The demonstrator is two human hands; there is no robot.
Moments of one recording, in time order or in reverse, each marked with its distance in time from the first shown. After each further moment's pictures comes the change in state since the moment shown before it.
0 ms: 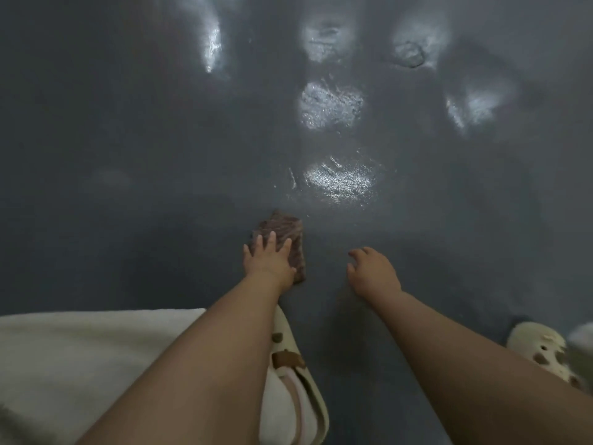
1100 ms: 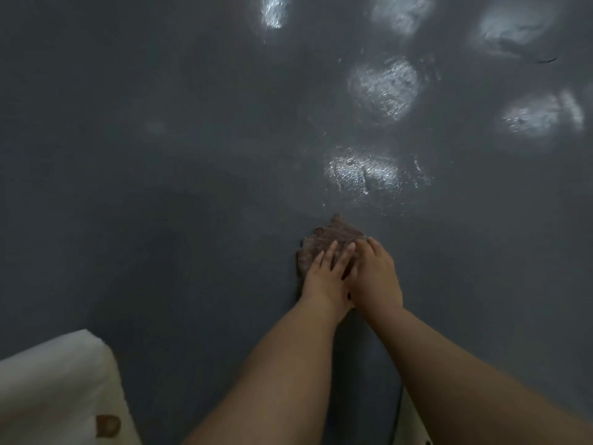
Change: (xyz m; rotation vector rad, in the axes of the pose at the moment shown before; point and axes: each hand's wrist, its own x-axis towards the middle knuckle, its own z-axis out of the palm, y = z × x) left_hand 0.077 -0.013 0.041 0.133 0.040 0.272; right_hand 0.075 -0.092 0.055 0.144 0.066 -0.146
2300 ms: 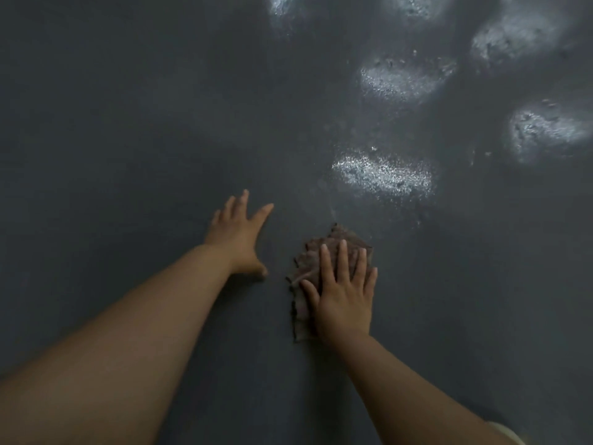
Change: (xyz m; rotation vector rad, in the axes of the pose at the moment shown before) left_hand -0.019 -0.236 -0.032 -0.261 0.065 -0.346; right_hand 0.038 -0.077 0.097 -0.386 0.002 -0.167
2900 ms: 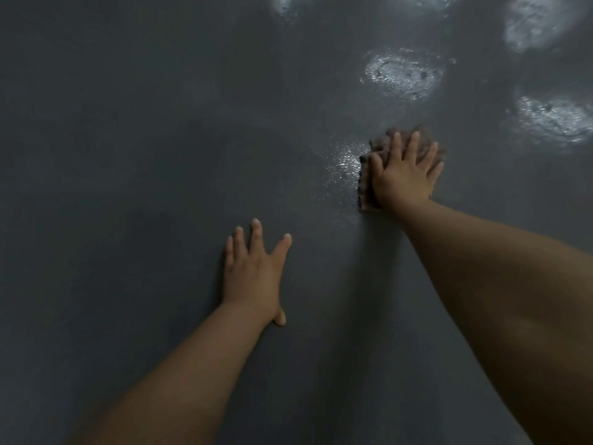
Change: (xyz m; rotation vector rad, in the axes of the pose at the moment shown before) left_hand 0.021 0.001 -0.004 0.056 0.025 -0.089; right_hand 0.243 0.014 -0.093 0.035 0.098 0.246
